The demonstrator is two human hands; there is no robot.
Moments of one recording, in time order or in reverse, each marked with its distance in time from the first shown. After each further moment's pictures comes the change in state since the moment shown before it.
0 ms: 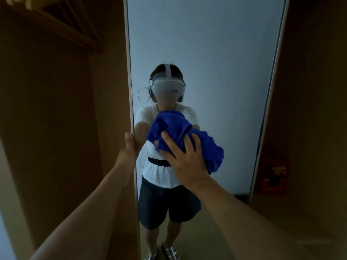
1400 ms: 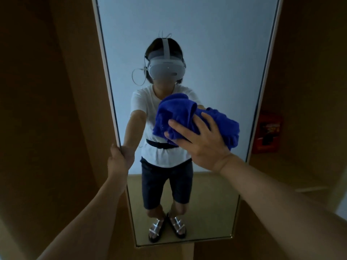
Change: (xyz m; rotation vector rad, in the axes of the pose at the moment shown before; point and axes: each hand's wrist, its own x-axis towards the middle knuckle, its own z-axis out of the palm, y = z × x) left_hand -0.006 -0.167 0.021 -0.184 0.134 -0.289; right_hand -0.116 0.014 0.012 0.011 -0.007 -0.166
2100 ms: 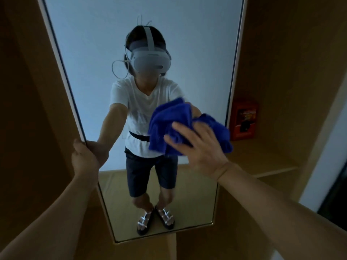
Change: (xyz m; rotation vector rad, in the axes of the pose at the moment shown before) left_hand 0.001 -0.010 0.010 -0.028 0.147 0.148; right_hand -0.076 0.004 -0.009 0.246 -0.016 0.113
